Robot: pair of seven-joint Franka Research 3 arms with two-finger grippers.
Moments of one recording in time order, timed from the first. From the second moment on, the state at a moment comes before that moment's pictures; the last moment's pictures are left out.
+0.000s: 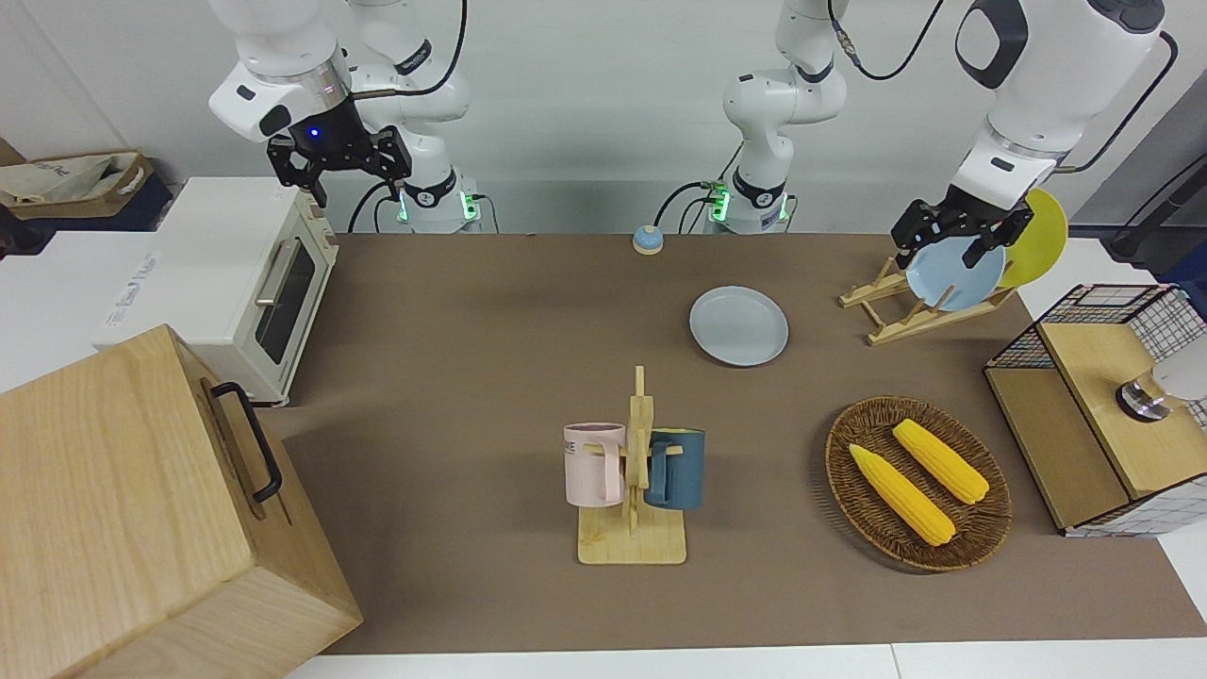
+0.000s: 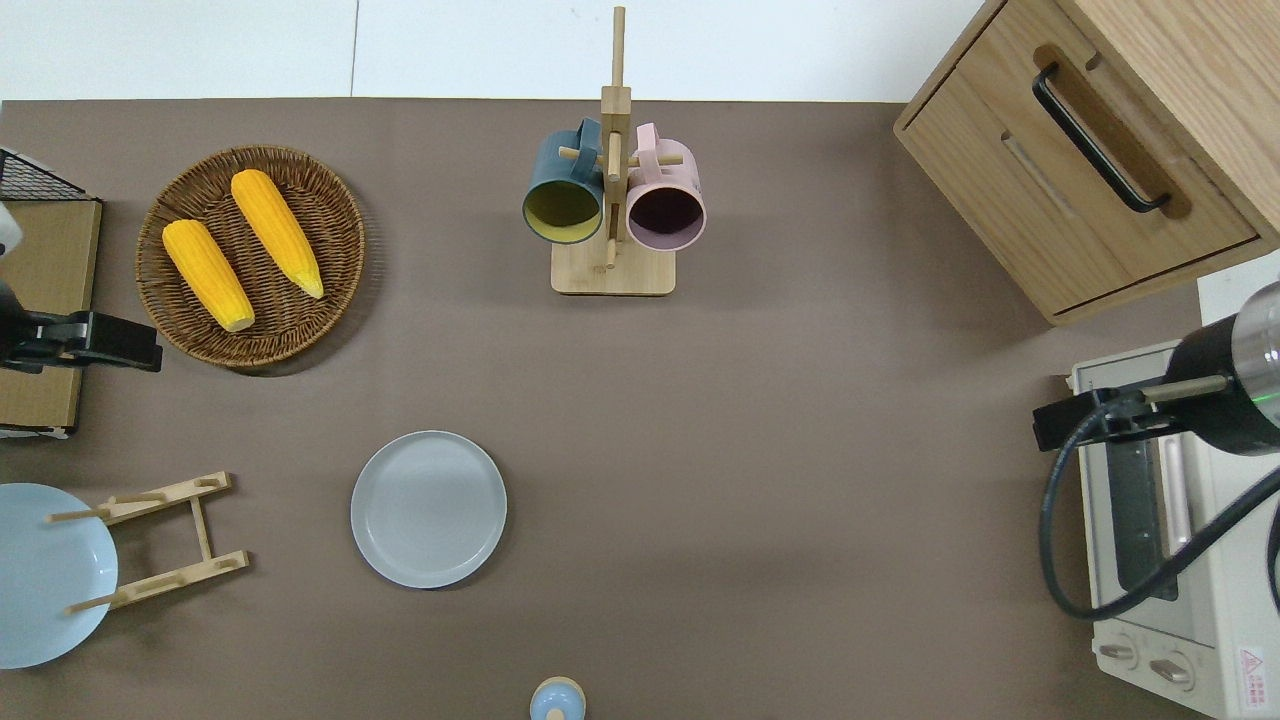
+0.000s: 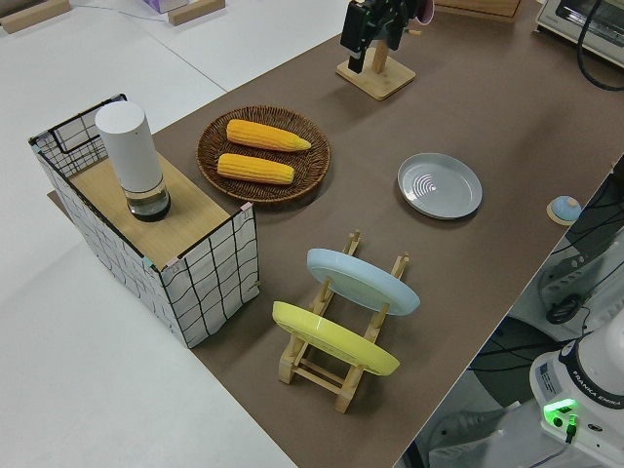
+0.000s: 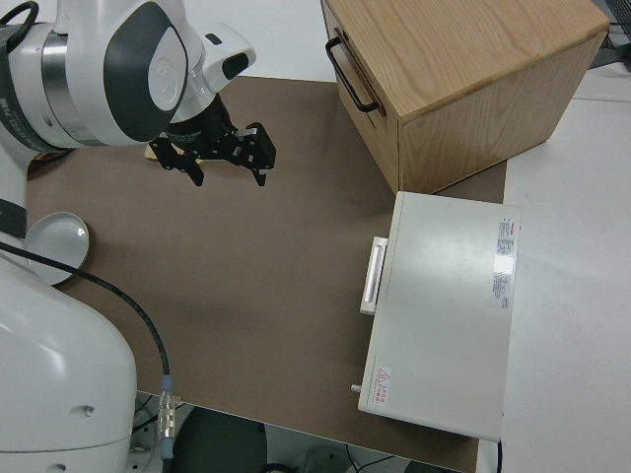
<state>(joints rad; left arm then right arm) 0.07 0.05 -0.04 -1.54 0.01 1.59 0.07 -0.03 -0.02 0.14 -1.48 0.00 1.33 0.02</state>
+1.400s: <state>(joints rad) 0.07 0.05 -0.04 -1.55 -0.06 1.59 0.01 -0.03 -0.02 0.14 -1.48 0.00 1.33 0.02</state>
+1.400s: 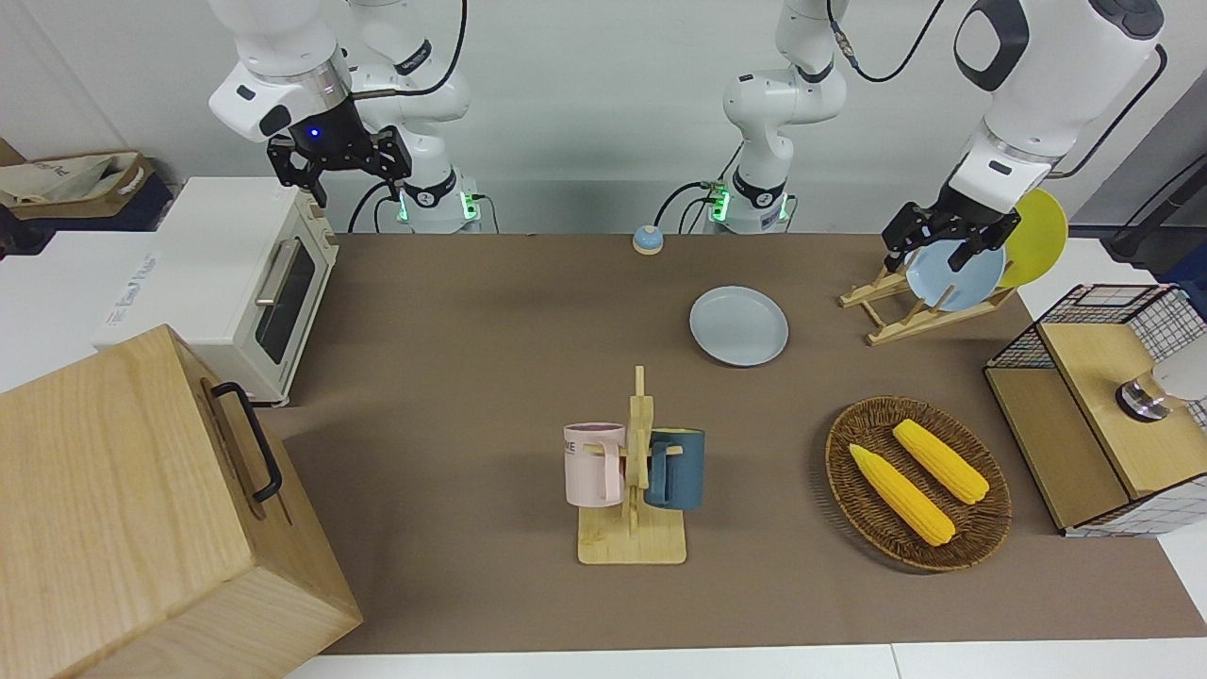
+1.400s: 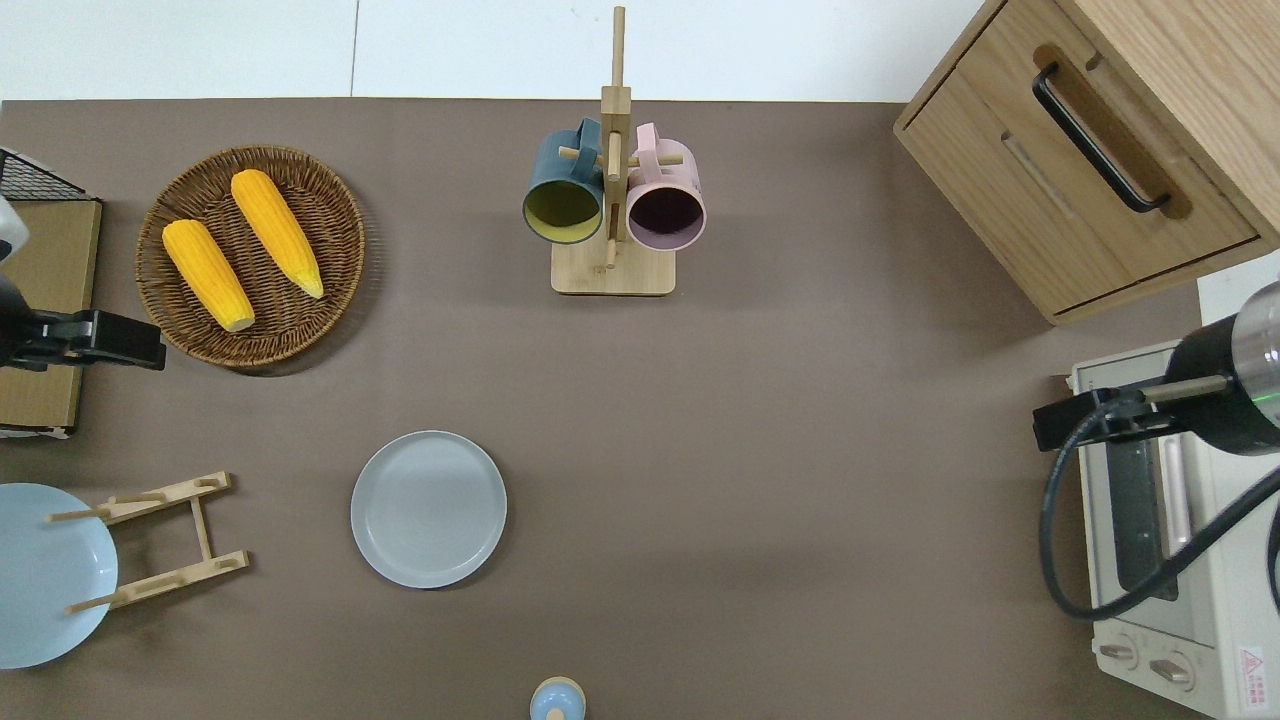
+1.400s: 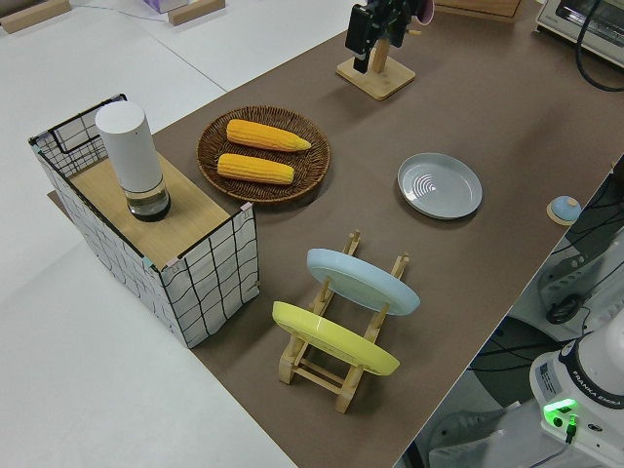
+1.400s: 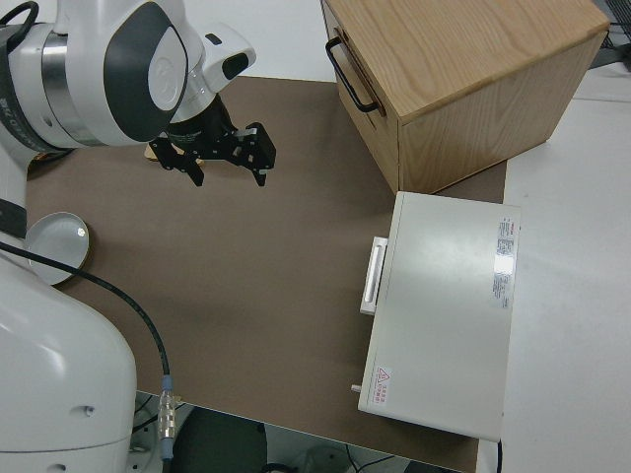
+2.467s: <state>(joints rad) 0.07 0.00 -0.05 -1.58 -0.05 1.53 0.03 -0.03 -0.02 0.14 -1.48 0.00 1.33 0.02</state>
